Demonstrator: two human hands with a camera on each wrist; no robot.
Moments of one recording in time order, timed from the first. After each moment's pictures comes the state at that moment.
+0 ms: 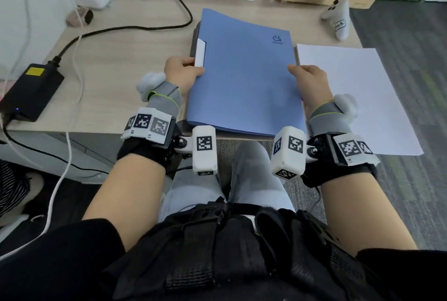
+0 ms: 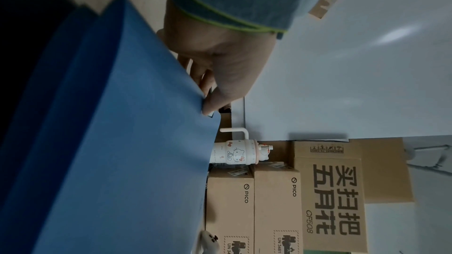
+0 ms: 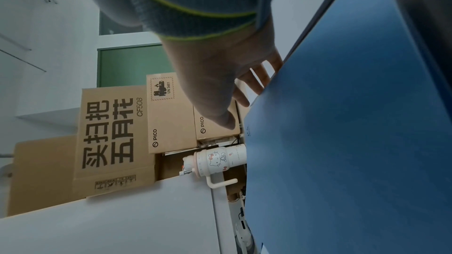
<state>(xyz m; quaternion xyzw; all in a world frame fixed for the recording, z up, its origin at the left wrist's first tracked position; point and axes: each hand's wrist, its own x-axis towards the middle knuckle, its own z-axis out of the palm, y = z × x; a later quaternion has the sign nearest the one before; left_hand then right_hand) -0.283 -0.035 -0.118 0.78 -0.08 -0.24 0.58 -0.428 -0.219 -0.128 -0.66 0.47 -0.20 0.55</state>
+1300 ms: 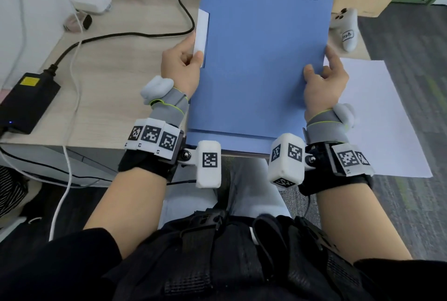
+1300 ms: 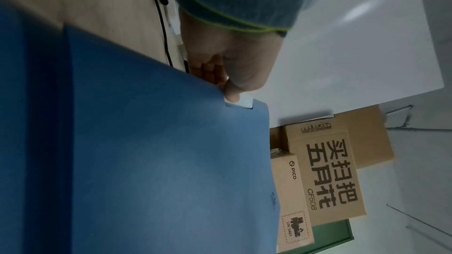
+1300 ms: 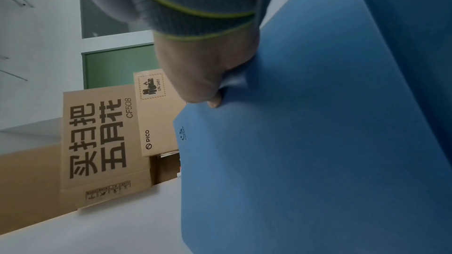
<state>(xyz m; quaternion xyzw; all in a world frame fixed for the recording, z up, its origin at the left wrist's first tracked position) -0.264 -0.054 -0.118 0.76 -0.17 -0.06 0.63 -0.407 -0.241 -0.136 -0.63 0.40 -0.40 0.53</state>
